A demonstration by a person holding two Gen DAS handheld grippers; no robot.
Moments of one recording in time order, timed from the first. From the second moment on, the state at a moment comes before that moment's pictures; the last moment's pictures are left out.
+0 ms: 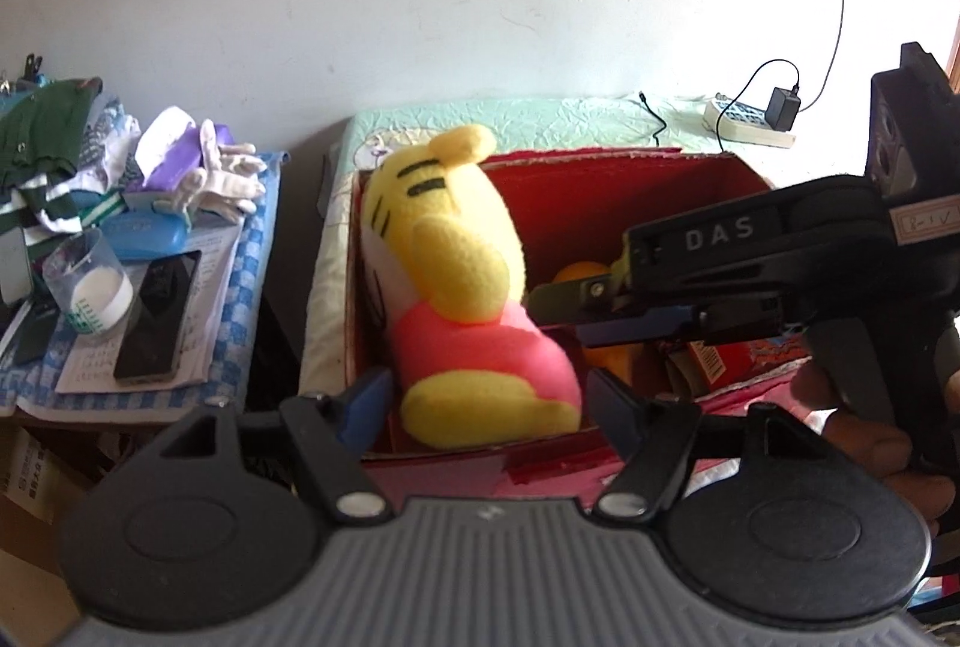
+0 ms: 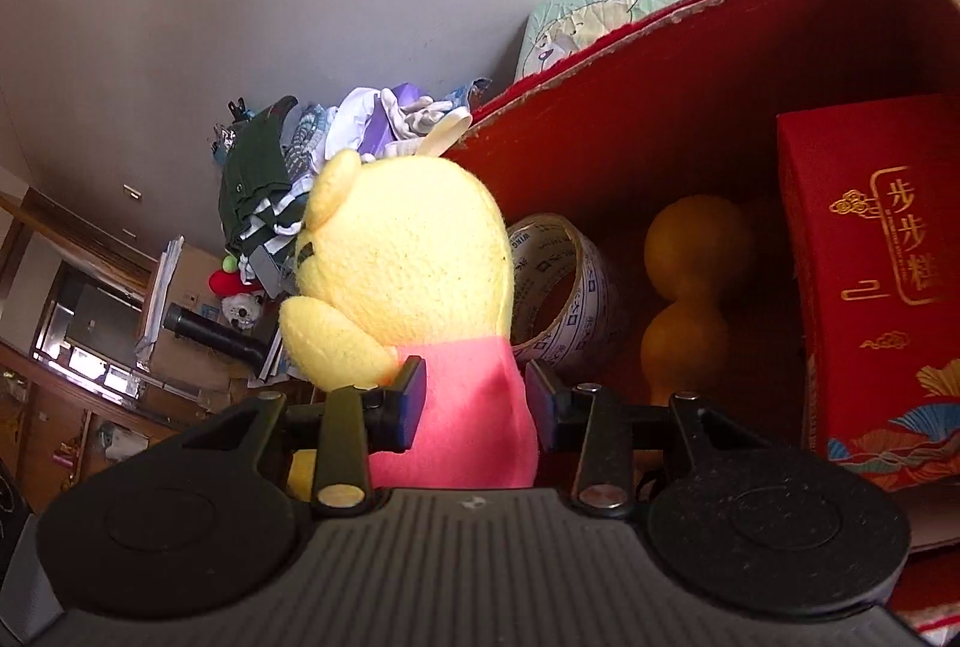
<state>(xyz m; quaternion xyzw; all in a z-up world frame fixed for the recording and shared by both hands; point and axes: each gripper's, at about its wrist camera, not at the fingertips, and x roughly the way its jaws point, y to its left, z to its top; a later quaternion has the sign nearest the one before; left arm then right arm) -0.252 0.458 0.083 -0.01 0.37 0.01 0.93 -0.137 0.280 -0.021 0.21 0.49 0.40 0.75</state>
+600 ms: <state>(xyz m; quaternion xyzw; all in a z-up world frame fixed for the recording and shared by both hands) -0.262 0.376 0.113 -0.04 0.33 -0.03 0.94 -0.173 0.172 0.015 0.21 0.39 0.35 0.83</state>
